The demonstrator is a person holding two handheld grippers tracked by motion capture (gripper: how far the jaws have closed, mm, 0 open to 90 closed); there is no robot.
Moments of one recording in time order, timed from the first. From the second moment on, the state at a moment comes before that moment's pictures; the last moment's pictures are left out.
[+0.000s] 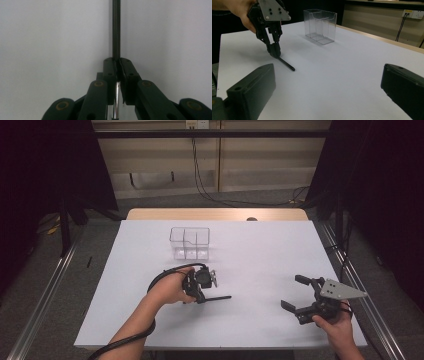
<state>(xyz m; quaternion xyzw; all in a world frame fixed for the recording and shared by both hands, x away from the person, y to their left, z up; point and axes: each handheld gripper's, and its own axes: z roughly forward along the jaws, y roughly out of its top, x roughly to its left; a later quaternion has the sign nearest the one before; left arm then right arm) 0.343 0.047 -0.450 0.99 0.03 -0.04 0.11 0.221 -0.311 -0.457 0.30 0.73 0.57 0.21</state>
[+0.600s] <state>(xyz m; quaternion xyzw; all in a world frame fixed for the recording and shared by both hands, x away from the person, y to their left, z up) 0.339 0.055 -0.435 0.97 0.07 -0.02 0.21 0.227 -0.312 -0.452 0.31 0.73 0.57 0.20</state>
